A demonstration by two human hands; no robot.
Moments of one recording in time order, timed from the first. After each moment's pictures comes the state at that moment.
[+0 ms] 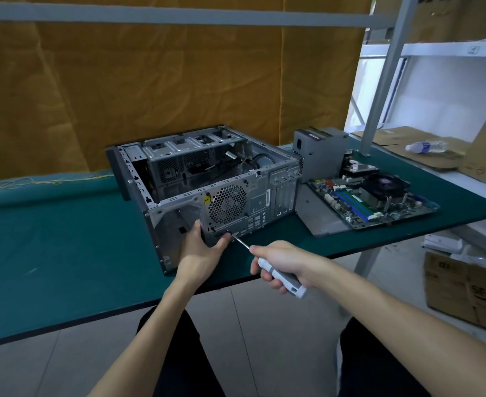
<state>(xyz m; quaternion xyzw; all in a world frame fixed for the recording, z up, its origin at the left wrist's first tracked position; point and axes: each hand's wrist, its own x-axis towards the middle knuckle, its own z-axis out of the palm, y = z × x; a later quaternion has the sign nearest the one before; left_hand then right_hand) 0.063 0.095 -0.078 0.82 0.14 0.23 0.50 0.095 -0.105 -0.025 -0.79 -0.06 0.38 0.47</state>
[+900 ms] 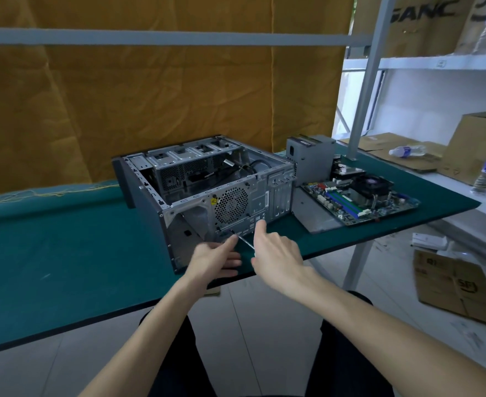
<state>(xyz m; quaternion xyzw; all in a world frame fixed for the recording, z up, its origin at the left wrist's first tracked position) 0.029 0.078 -0.048 0.70 0.22 0.02 0.68 0.037 -0.074 -0.008 -0.97 -0.20 -0.07 0.11</state>
